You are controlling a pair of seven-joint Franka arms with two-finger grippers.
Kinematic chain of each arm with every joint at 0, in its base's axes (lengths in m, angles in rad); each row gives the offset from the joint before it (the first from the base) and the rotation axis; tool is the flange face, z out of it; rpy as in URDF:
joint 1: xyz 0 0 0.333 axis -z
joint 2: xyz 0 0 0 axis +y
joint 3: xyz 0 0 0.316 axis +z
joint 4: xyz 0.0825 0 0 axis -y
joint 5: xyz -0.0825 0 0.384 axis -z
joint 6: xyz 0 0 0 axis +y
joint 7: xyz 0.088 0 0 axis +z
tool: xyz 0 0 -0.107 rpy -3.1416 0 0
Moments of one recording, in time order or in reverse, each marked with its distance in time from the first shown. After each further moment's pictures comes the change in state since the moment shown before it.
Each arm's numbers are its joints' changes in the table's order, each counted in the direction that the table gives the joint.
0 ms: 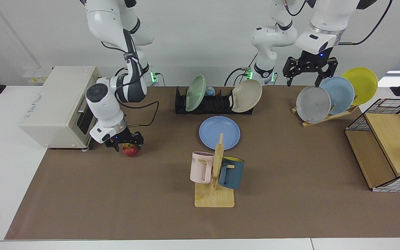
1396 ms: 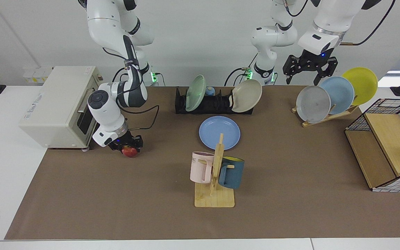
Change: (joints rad) left arm 0.000 0.013 0.018 0.031 0.042 0.063 -0.008; right arm 0.006 0.031 0.001 -0.024 -0.040 -0.037 0.031
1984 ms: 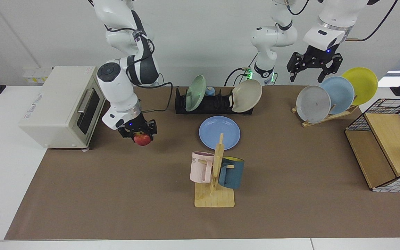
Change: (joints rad) left arm 0.000 -0.013 0.017 0.004 0.000 0.002 0.000; right arm -0.149 -0.129 0.008 0.137 -0.003 0.225 -0.181
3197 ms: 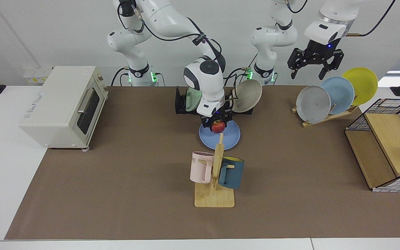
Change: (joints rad) left arm 0.000 -0.019 0.000 0.001 0.000 0.001 0.000; right arm -0.489 0.215 0.006 0.040 0.007 -0.263 -0.330
